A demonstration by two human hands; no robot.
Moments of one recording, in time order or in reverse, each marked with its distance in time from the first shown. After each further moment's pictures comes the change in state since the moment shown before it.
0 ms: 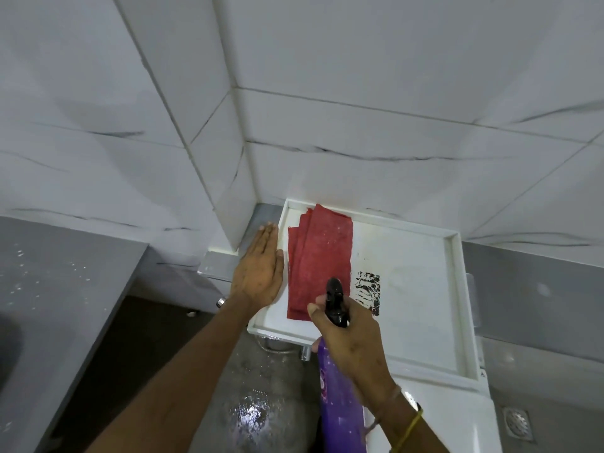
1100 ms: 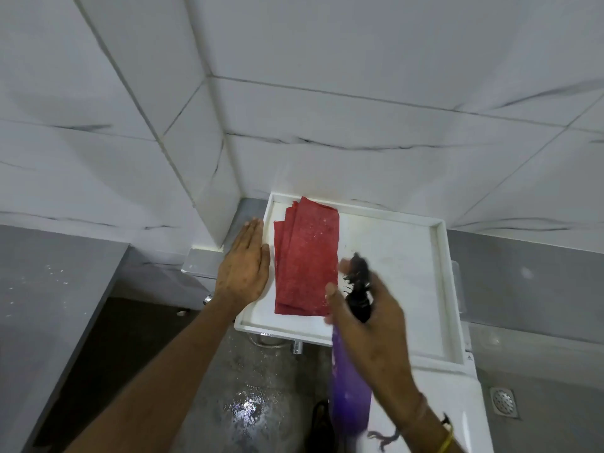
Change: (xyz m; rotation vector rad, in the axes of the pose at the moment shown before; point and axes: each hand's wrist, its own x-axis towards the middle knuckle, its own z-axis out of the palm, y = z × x) left_hand 0.001 -0.001 0.001 -0.001 -0.021 -0.032; right_hand -0.014 -0.022 -0.030 0.079 0.157 -0.254
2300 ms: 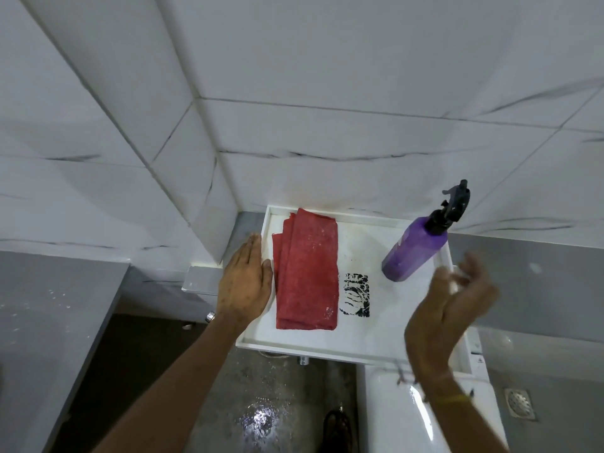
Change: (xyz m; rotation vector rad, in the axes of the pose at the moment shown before) left_hand 0.001 0.002 0.003 0.094 0.011 -0.030; right_hand 0.050 0.050 -0.038 -0.075 0.736 -0.245
